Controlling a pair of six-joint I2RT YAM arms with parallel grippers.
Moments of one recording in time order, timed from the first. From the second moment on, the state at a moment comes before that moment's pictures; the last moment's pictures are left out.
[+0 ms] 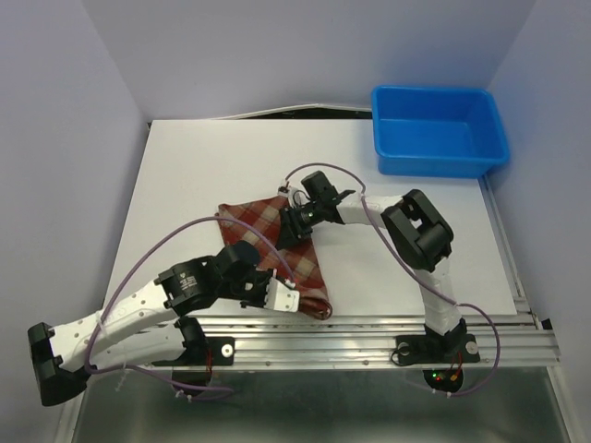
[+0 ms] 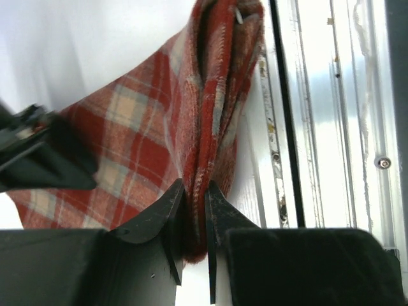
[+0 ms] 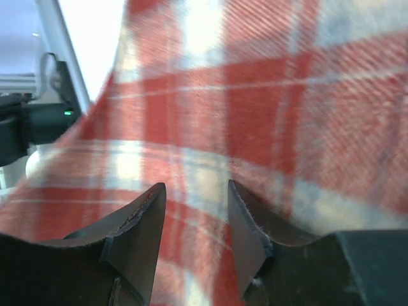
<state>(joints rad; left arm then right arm) -1.07 0.78 0.72 -0.74 0.25 0.70 0.66 2.12 1.40 -0.13 -0.86 0.31</state>
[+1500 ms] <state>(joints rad) -0.40 1.04 0.93 -0.94 0.72 0.96 0.65 2.46 2.09 -0.37 -0.56 0.15</state>
